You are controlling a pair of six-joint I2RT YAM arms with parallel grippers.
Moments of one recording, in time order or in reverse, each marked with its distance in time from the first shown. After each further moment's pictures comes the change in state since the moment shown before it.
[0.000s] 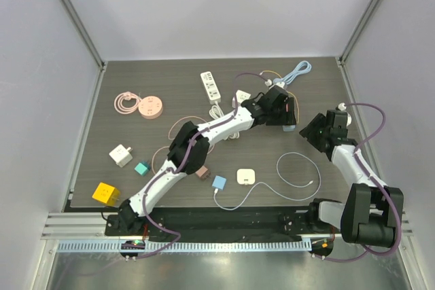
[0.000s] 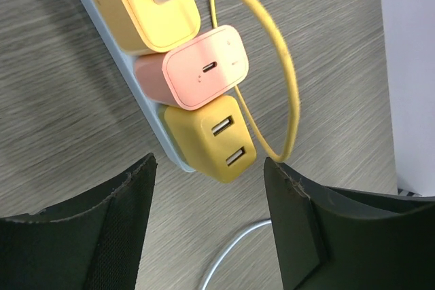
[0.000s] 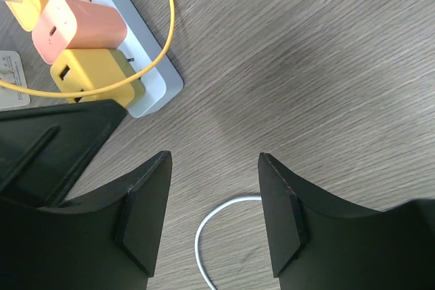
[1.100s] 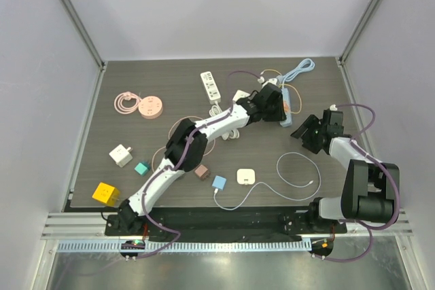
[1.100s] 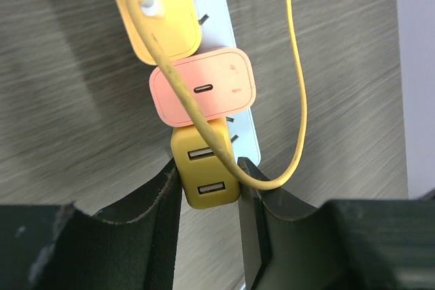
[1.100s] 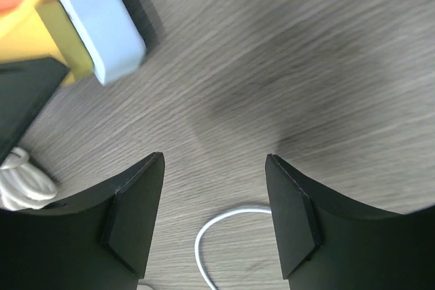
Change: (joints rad) left arm 0.039 0.015 -0.026 0.057 -0.049 -0.009; right arm -0.014 0.179 0.014 0.052 -0.140 -0.018
